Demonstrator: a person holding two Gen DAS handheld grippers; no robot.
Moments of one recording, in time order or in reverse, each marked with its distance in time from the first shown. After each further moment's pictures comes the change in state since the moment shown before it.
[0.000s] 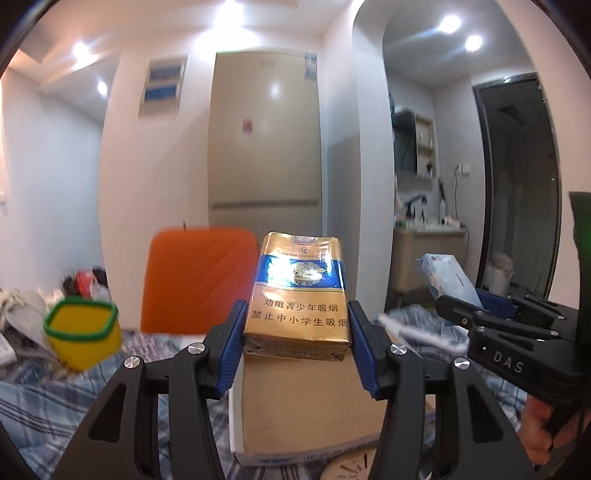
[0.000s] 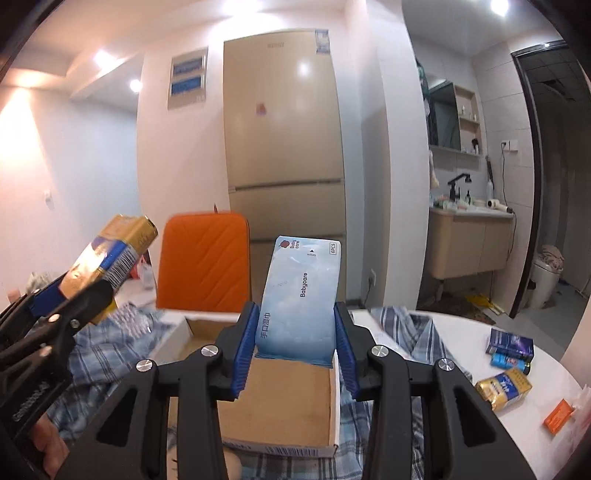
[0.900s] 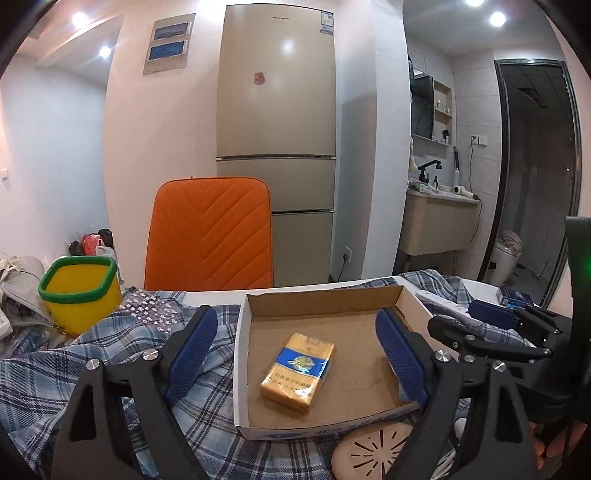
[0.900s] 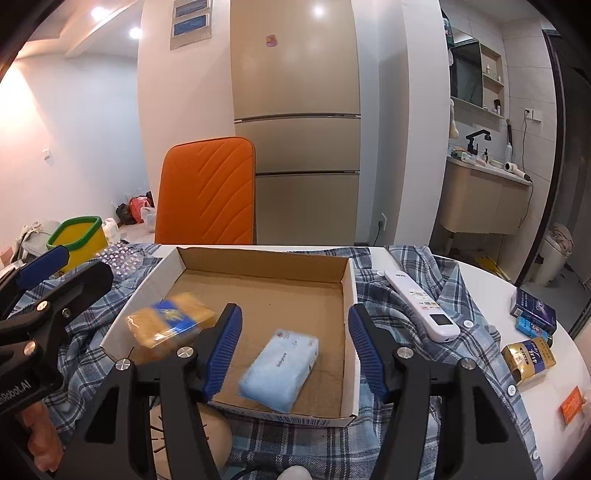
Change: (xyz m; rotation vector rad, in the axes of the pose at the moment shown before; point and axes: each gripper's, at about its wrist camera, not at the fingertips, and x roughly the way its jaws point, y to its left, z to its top) left arm 0.022 0.006 -0.006 -0.036 0.154 0.037; right arm 0.049 0.003 -0.030 -0.031 0.235 0.032
